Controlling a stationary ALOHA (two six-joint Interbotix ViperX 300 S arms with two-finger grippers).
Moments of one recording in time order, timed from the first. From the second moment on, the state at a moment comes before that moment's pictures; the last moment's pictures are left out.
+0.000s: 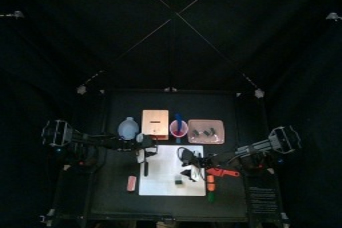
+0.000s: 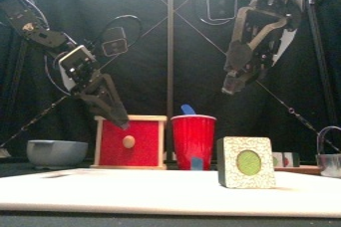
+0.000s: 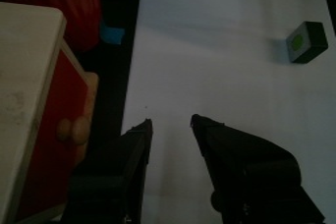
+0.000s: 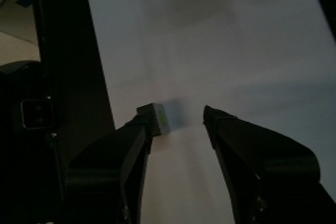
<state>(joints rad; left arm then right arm) 0.04 -0.13 0.93 -0.07 -0.14 0.00 0.25 -0.05 0.63 -0.20 0.23 0.75</state>
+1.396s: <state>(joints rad) 0.03 -0.13 0.93 -0.07 -0.14 0.00 0.31 0.18 0.55 -0.18 0.28 0.75</state>
